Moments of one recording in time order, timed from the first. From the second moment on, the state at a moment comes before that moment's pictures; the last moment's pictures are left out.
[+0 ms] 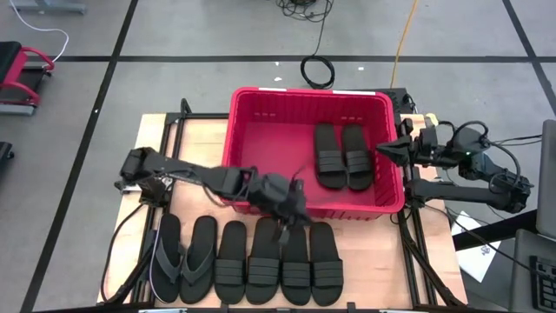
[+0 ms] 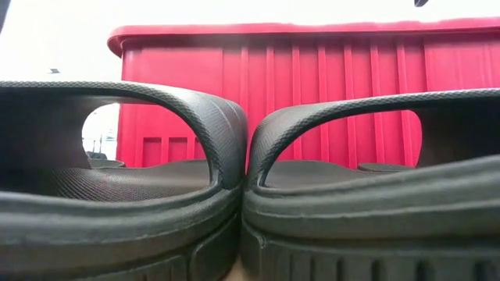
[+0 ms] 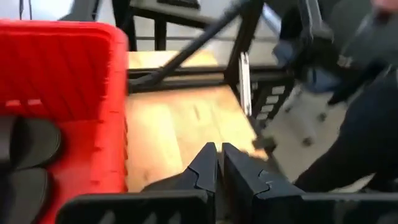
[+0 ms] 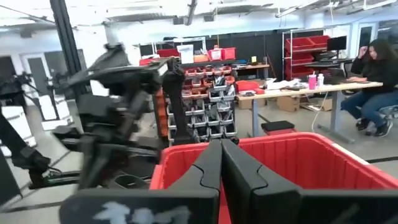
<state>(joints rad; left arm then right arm) -0.21 1.81 1.67 -0.33 0.17 -0.07 -0.22 0.38 0.77 -0.29 -0.13 0.13</state>
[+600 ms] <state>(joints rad) -0.28 1.81 1.69 -0.41 0.13 -0.03 -0.22 0.39 0.77 -0.35 0.00 0.33</state>
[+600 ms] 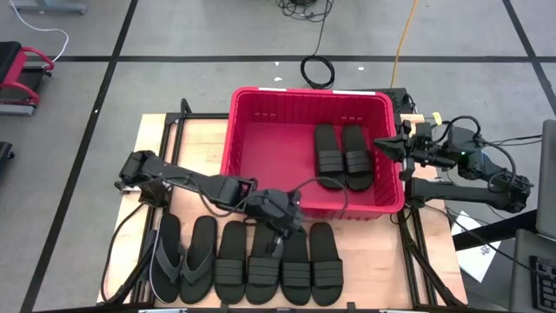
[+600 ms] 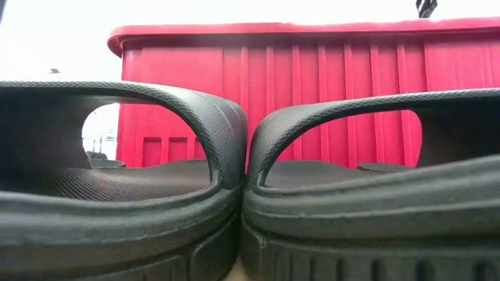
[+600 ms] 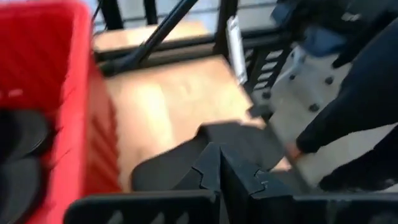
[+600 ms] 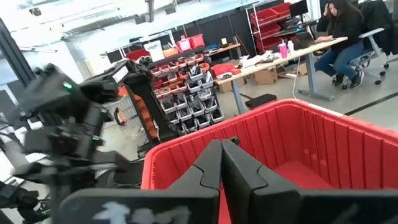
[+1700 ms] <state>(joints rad) -0.35 2.47 2.33 -0.55 0.21 -0.26 -0.22 0.39 0.77 -0.40 -0.42 0.22</state>
